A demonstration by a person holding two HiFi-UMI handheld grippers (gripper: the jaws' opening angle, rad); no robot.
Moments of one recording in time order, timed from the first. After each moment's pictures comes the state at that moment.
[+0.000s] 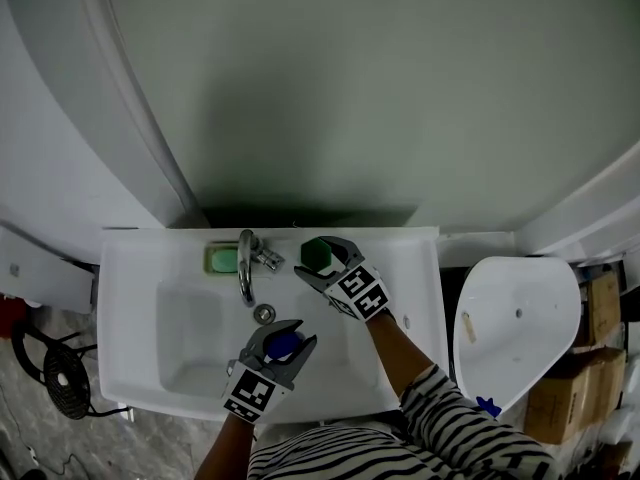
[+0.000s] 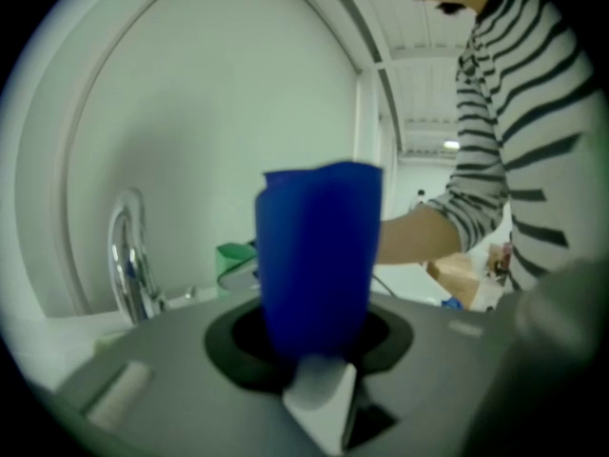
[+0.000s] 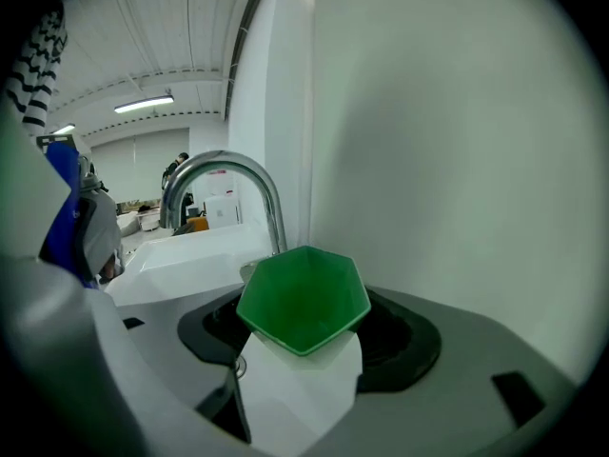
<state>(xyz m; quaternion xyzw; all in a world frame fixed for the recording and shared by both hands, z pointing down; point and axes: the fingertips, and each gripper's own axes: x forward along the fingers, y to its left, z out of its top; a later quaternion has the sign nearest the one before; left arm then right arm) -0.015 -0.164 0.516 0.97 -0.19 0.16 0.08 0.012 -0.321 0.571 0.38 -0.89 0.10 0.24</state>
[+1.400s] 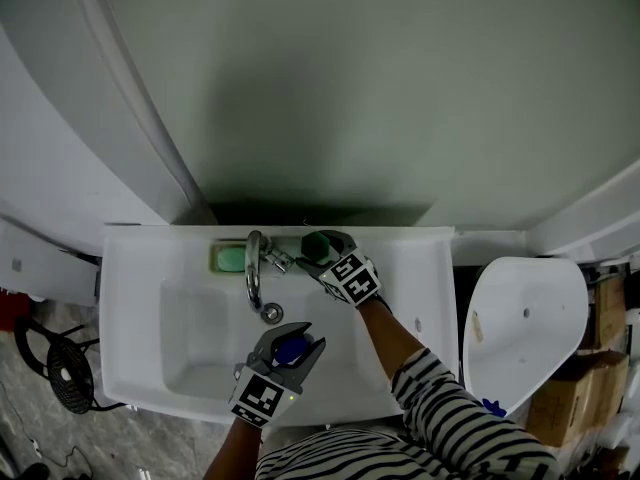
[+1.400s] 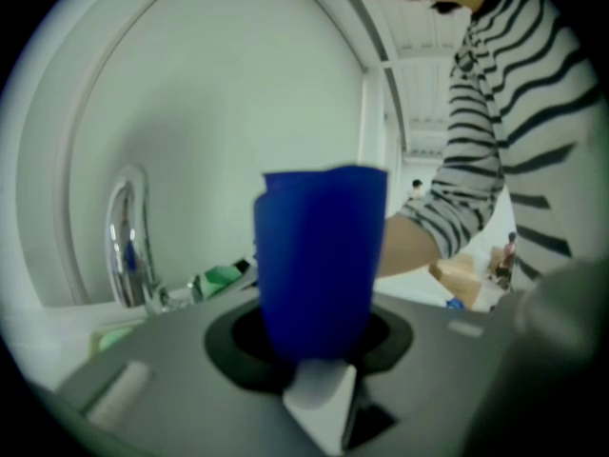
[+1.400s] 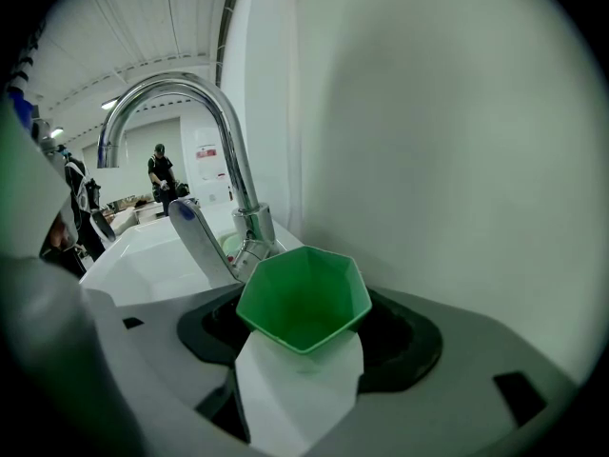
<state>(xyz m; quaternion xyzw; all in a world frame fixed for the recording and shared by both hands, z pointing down) -0.016 -0.170 0.531 0.96 -0.19 0.16 0.09 0.005 -0.360 0.647 0.38 -0.87 0.13 0.28</state>
